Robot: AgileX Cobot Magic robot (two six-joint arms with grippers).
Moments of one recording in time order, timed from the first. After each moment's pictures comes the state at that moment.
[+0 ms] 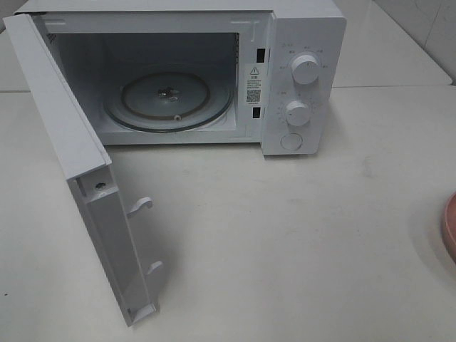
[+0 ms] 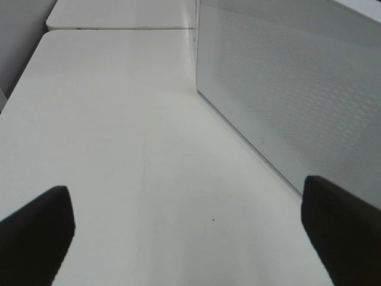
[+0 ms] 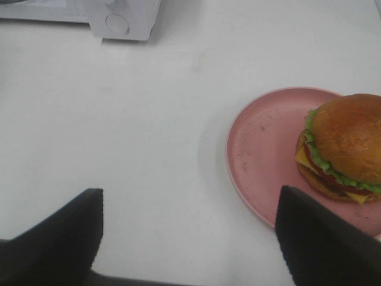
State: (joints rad) left arm 0.04 0.00 -0.50 -0.11 1.04 0.07; right arm 0.17 0.10 -0.51 -0.07 1.04 0.10
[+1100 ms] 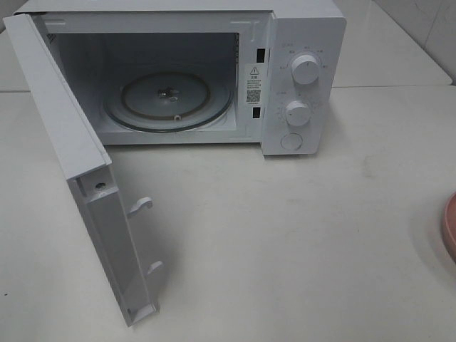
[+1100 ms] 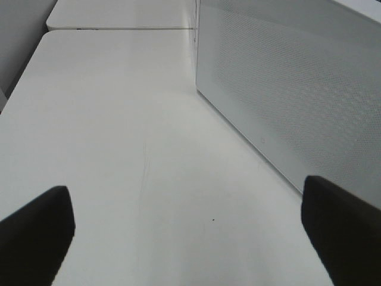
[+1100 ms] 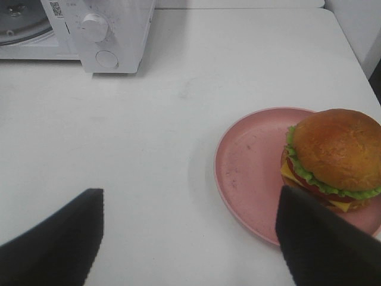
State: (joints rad) left arm 0.04 0.00 -0.50 -0.11 1.04 0.07; right arm 0.12 0.00 -0.51 -0.07 1.04 0.10
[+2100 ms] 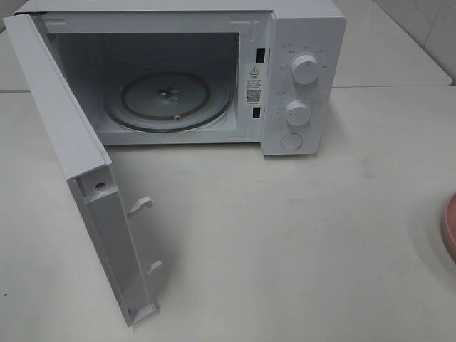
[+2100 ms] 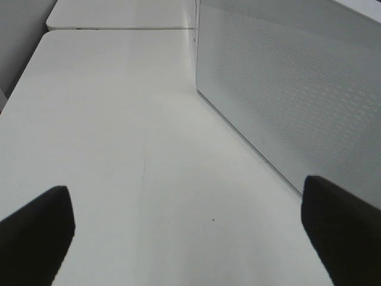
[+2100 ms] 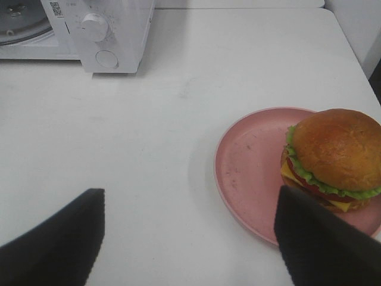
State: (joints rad) left arm 0.04 0.00 -0.50 -0.11 1.04 0.07; right arm 0.12 0.00 -0.51 -0.07 1.04 0.10
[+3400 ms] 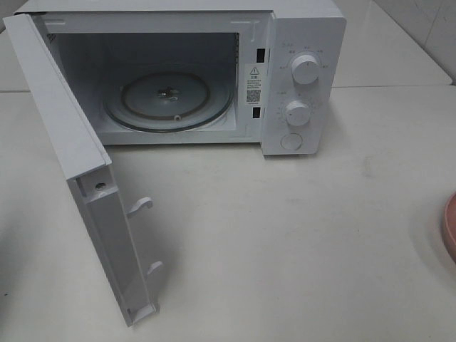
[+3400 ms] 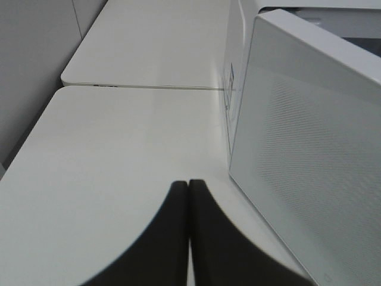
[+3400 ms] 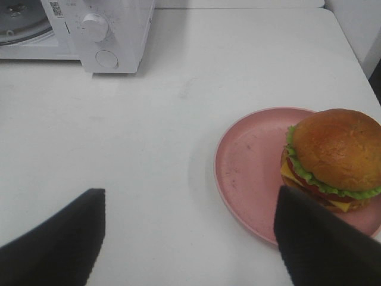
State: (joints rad) left arm 0.04 0.70 -0.38 -0.10 0.12 0.07; right arm 0.12 0.00 -0.51 -0.07 1.04 0.10
